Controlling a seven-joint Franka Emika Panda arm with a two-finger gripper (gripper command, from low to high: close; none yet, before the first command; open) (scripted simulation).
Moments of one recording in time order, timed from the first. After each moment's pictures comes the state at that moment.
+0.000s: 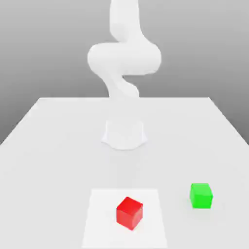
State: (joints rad) arm 0.03 -0.71 -0.03 -2.34 -0.01 2.35 0.71
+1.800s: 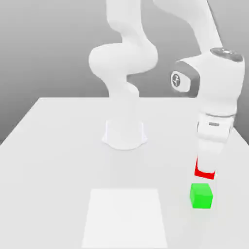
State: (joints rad) arm 0.52 0.03 0.06 -2.71 -0.01 2.73 0.17
